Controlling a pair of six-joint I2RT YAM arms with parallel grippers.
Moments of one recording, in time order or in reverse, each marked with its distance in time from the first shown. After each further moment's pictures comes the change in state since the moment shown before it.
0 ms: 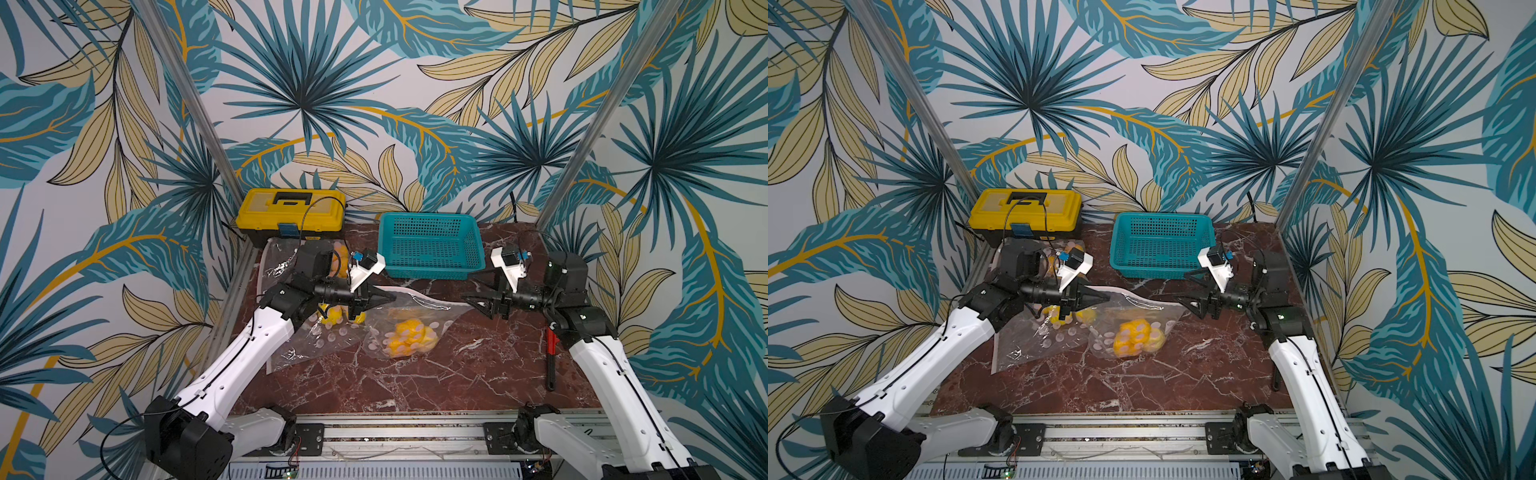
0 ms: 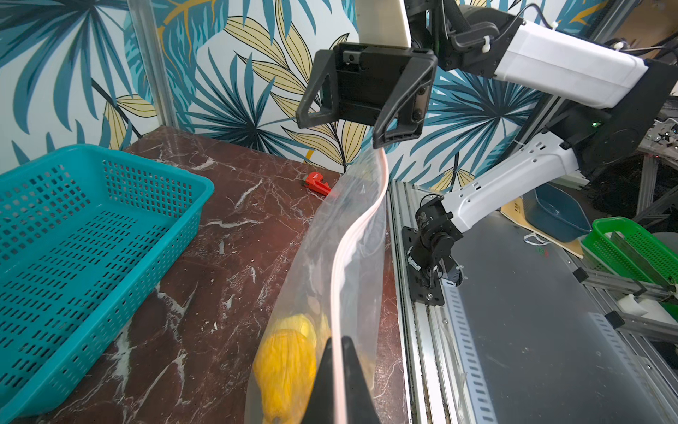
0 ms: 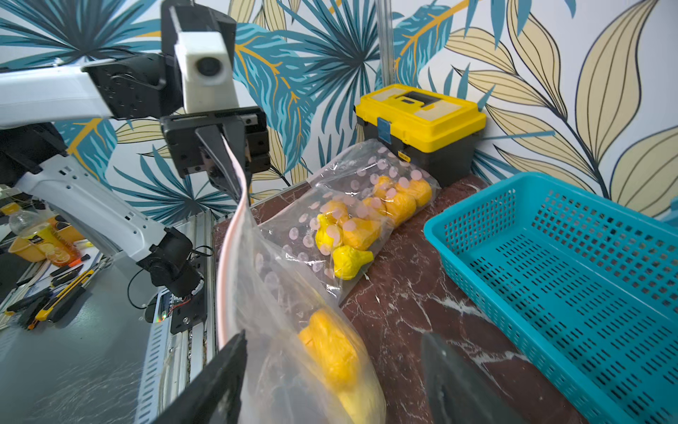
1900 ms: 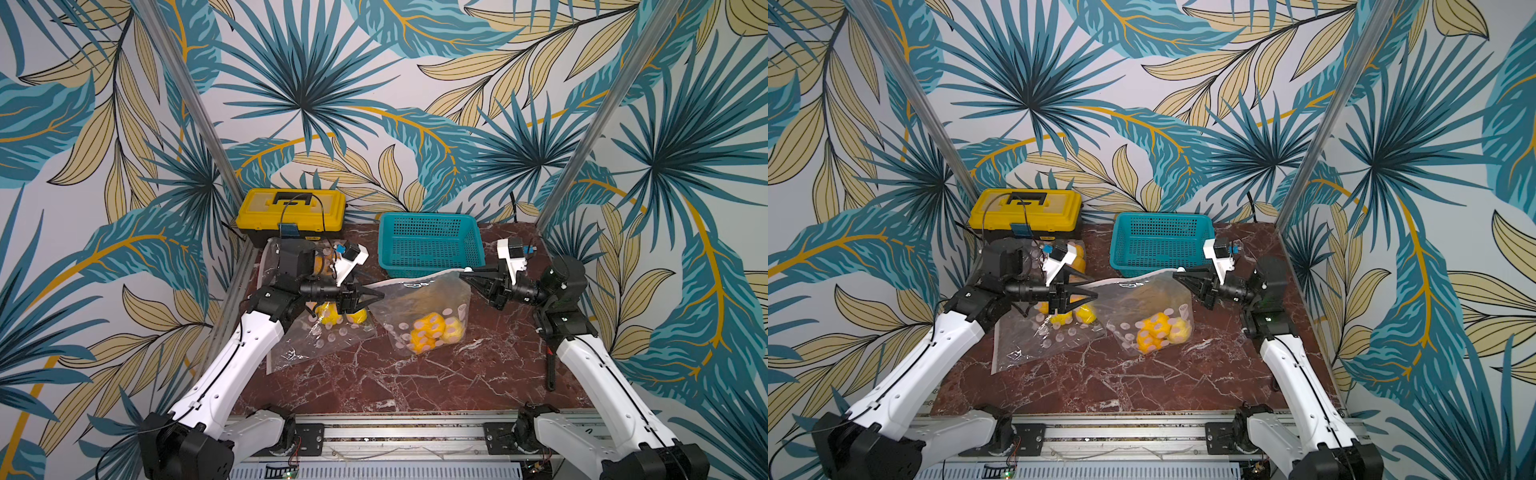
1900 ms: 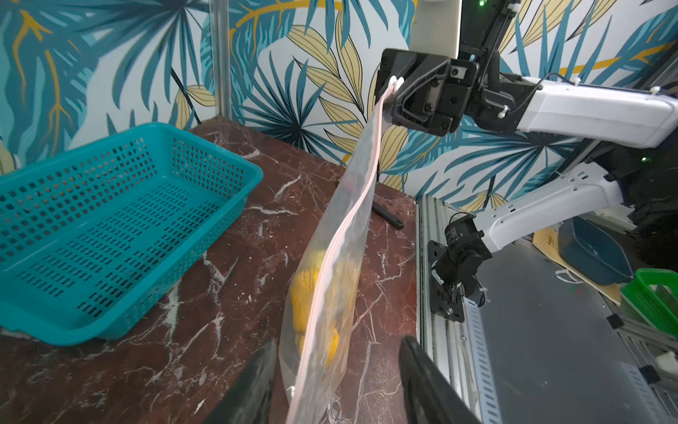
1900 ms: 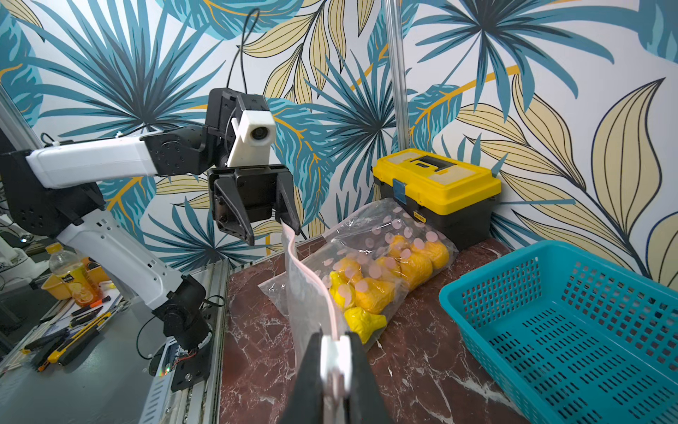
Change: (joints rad) left arm 0.105 -0.064 0.001 -0.007 -0.058 -0.075; right arm 0.016 0.036 -0.129 0.566 -0.052 0.369
